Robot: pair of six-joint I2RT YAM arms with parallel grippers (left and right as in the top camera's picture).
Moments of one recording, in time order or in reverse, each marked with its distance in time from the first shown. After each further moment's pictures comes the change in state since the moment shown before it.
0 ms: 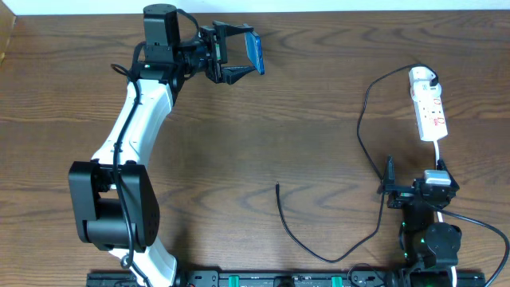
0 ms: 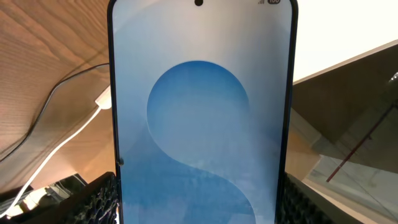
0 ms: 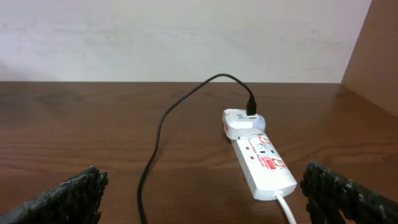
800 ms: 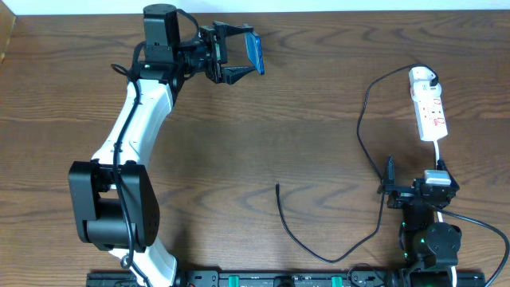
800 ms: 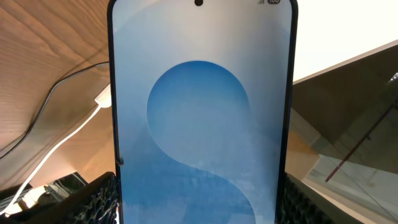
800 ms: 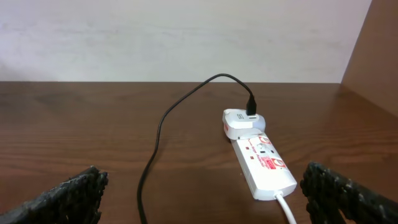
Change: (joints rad) left arm 0.000 0.000 0.000 0.000 0.003 -0.007; right arm 0.000 0.000 0.000 0.000 0.000 0.000
